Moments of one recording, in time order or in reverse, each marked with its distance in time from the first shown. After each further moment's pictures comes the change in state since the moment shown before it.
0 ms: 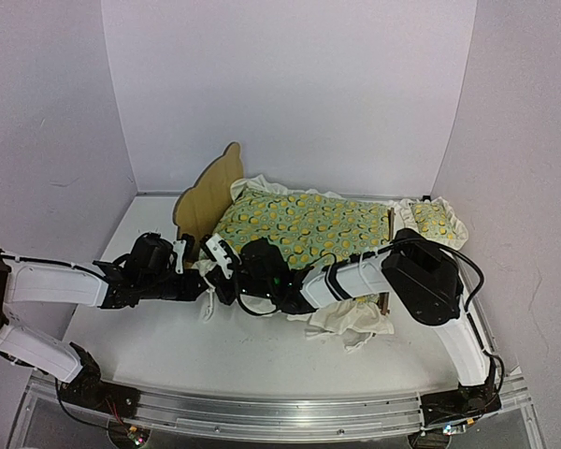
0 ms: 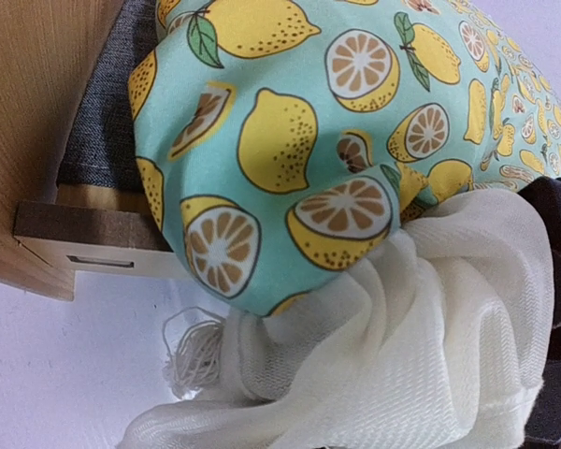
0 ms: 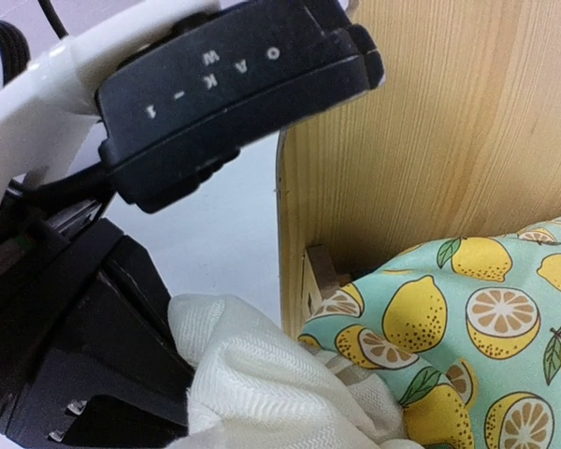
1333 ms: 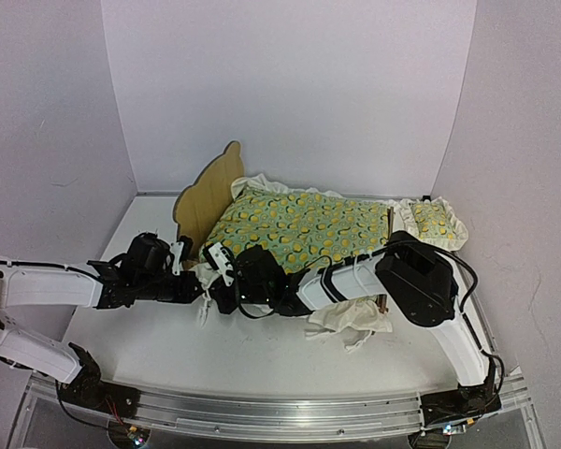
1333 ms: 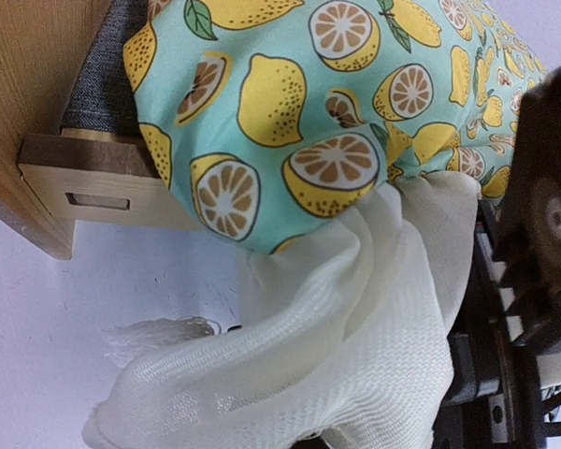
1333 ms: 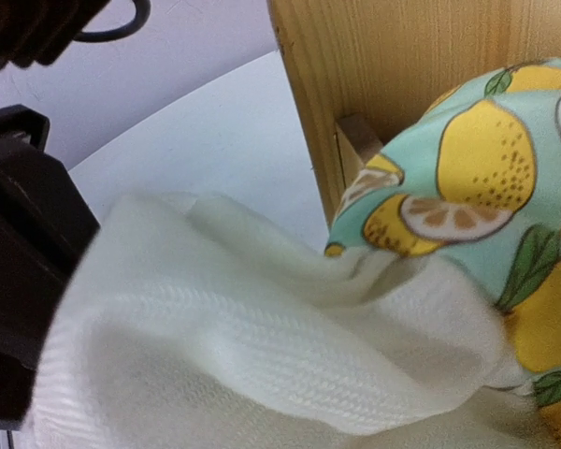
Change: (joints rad) left arm 0.002 -0.050 0.000 -0.079 0.027 0.000; right arm -0.003 0.023 0.025 -0.131 -0.050 0.225
